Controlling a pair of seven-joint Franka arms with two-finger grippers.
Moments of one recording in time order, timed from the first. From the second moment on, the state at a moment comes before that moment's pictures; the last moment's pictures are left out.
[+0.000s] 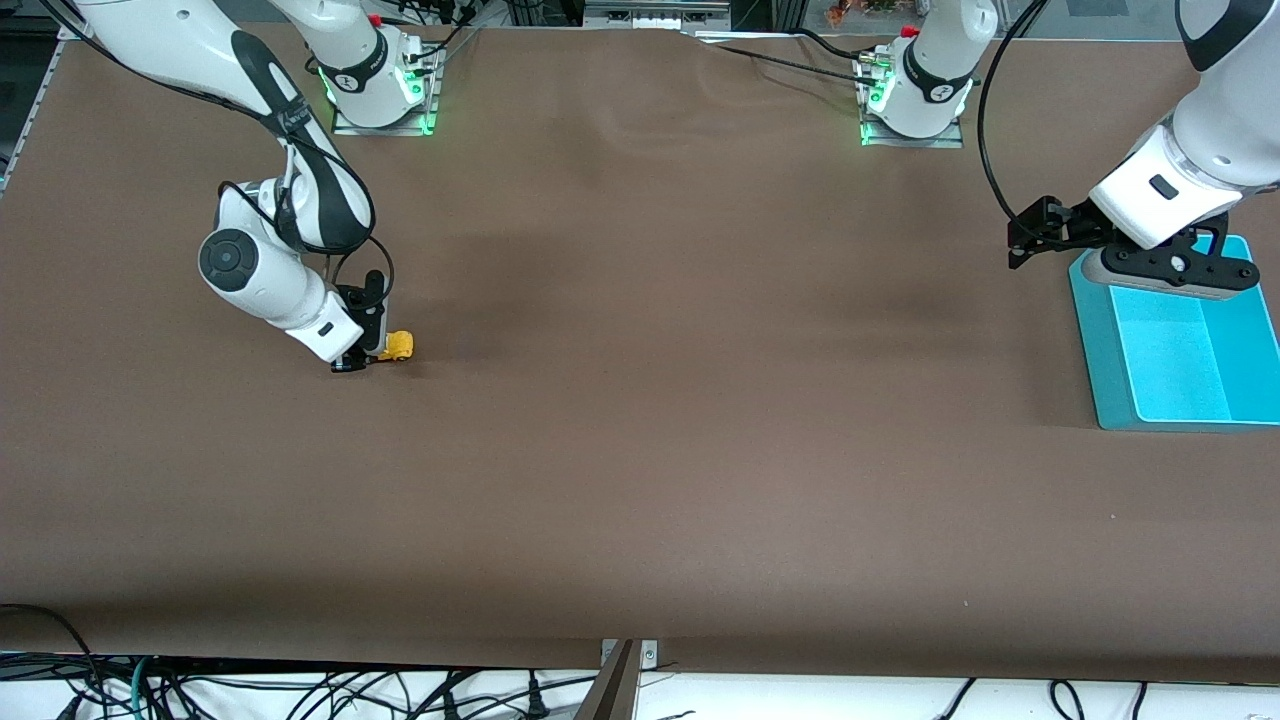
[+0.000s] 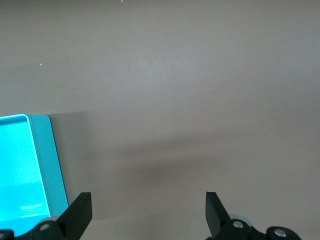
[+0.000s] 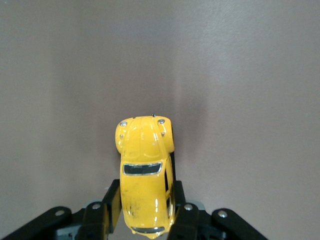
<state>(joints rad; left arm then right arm) -0.02 0.00 -0.10 -1.69 0.00 1.67 0.02 -0.03 0.37 0.16 -2.25 -0.04 2.57 -1.47</state>
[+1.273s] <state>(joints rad) -0.02 0.00 -0.09 -1.67 0.00 1.64 0.02 -0.21 0.38 0.15 -2.25 -0.02 2.61 -1.66</state>
